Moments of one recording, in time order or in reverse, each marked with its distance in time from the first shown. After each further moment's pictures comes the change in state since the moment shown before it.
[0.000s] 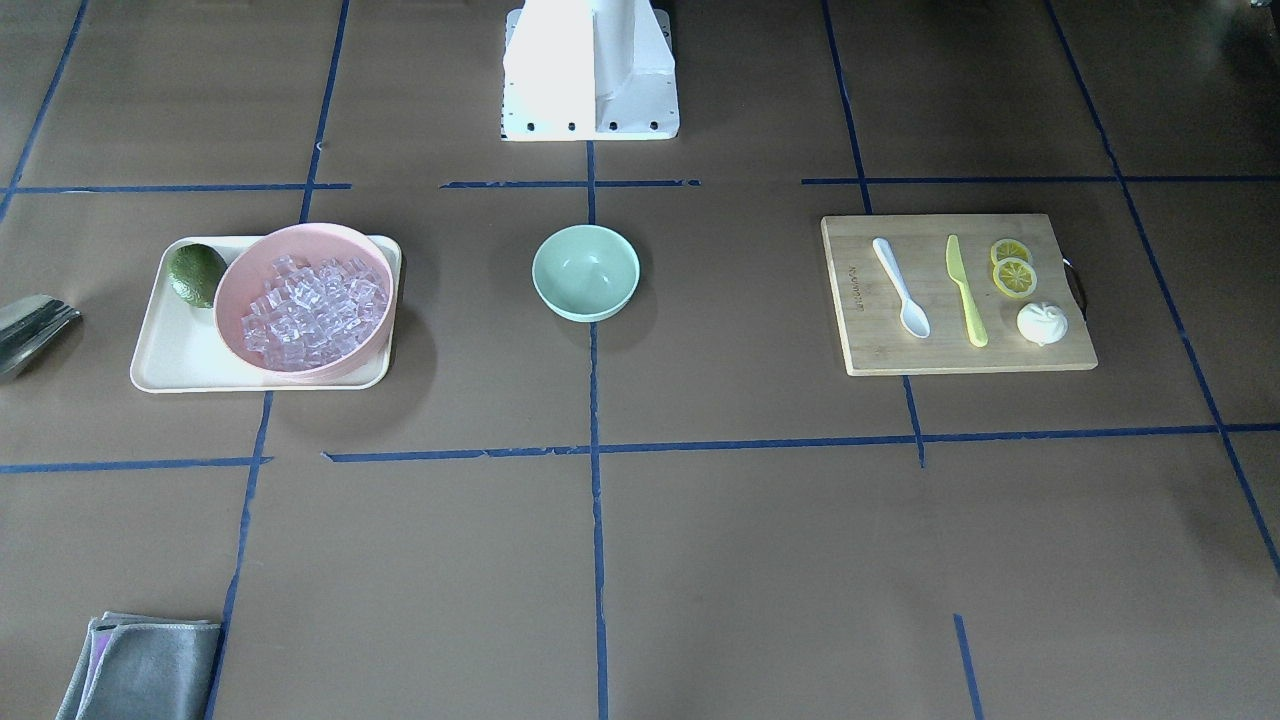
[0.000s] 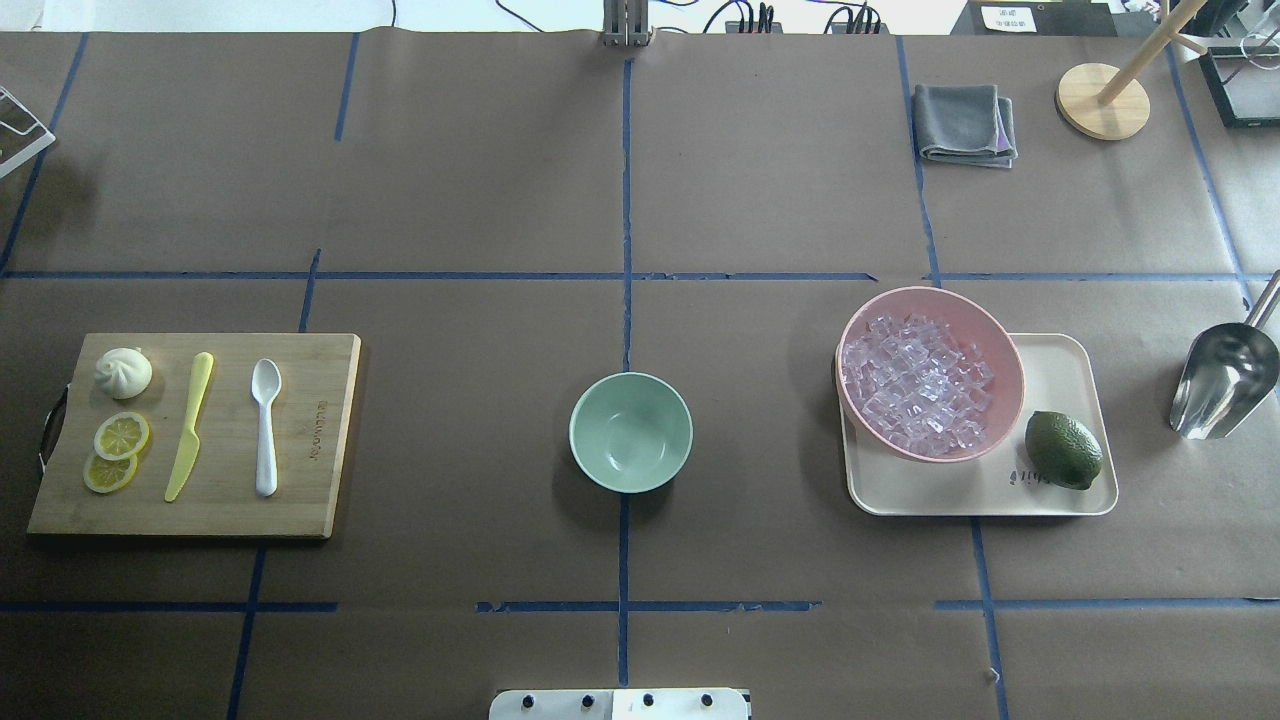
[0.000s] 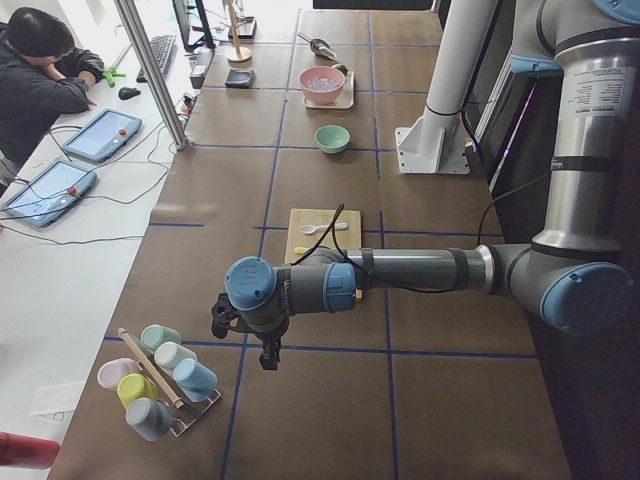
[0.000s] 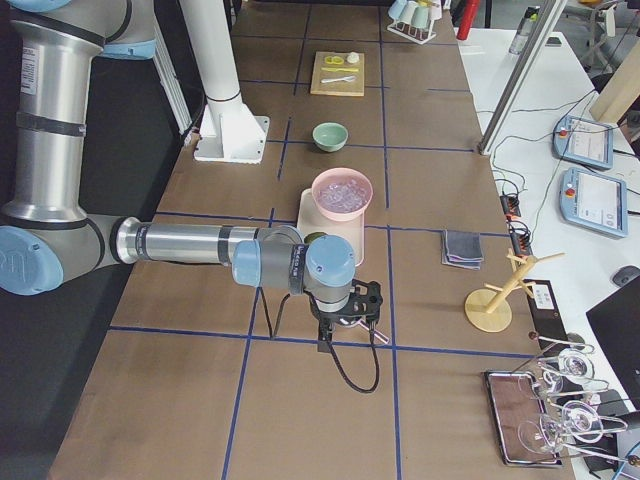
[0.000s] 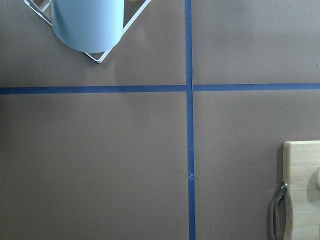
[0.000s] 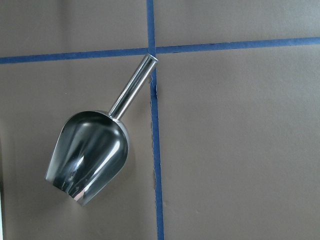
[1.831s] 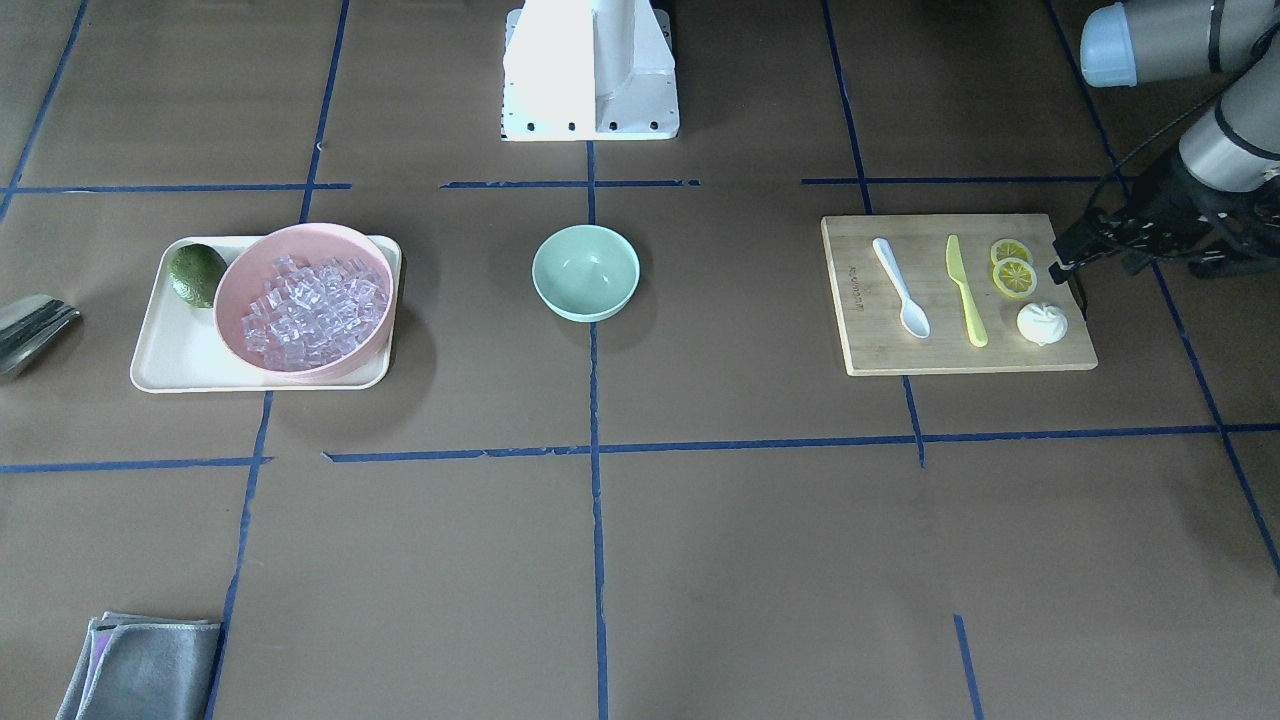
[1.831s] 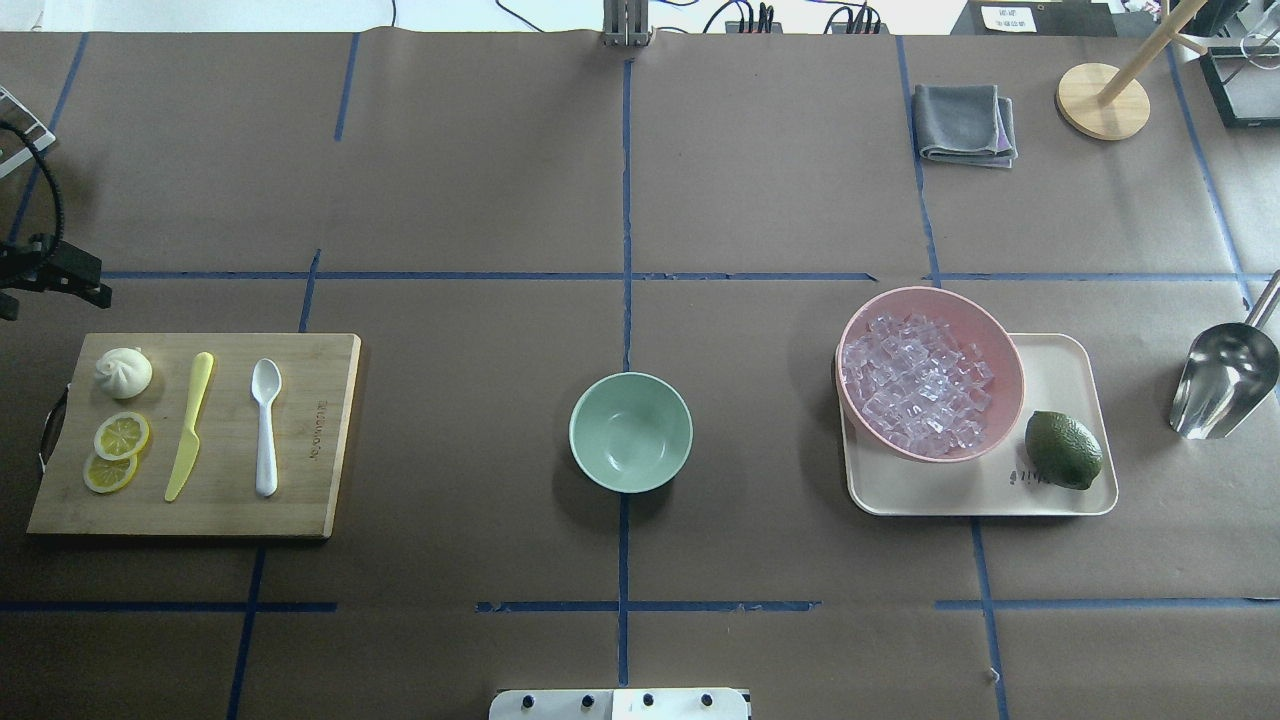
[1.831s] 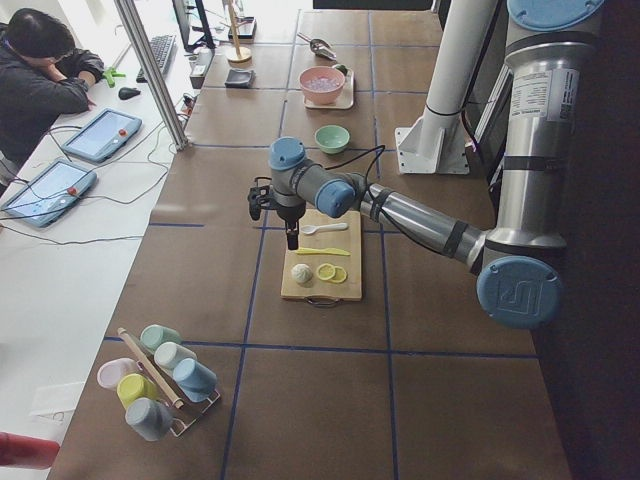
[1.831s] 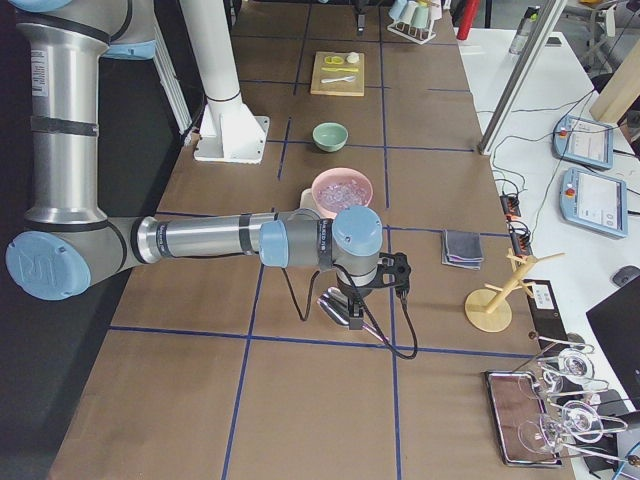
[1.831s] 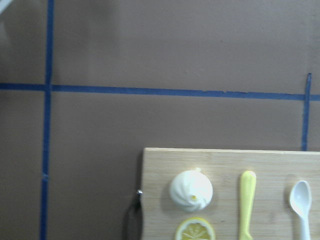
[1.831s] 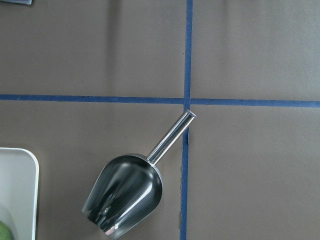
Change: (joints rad) left arm 0.573 -0.002 -0.380 -0.262 0.224 -1.021; right arm -0.014 0.097 0.012 0.002 0.012 0.007
